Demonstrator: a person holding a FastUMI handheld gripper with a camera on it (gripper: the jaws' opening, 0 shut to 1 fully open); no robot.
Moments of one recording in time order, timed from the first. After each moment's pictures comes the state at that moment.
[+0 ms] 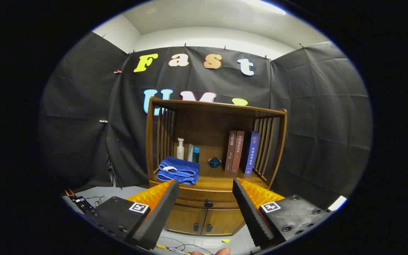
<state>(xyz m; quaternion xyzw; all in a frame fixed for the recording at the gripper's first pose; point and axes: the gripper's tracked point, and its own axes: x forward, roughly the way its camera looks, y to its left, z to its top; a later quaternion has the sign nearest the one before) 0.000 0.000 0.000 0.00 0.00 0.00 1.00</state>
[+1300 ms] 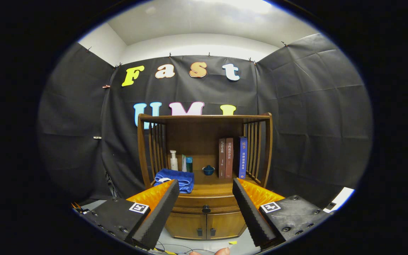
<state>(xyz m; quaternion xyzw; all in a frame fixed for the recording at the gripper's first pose) -0.003 -0.029 0.032 0.05 -0.03 -0.03 1.00</state>
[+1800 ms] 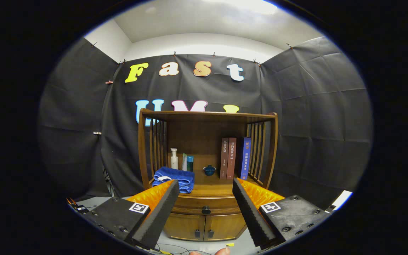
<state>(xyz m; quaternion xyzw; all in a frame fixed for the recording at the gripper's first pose) 0.021 -0.015 0.012 0.03 -0.03 -0.02 1.00</state>
